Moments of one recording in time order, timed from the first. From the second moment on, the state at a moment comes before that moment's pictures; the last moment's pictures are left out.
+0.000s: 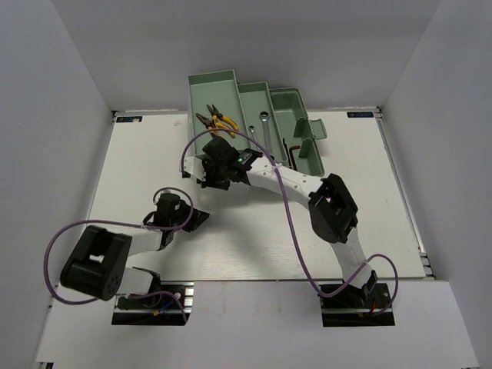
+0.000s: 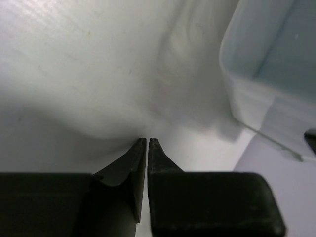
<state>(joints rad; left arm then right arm) -0.30 1.33 0.27 0.33 0.13 -1.25 0.96 2.11 1.84 -0.59 -0.18 -0.67</state>
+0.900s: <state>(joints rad) -0.17 2.13 0.44 1.43 0.42 -1.36 0.92 2.01 1.83 -0.66 -0.25 -0.58</state>
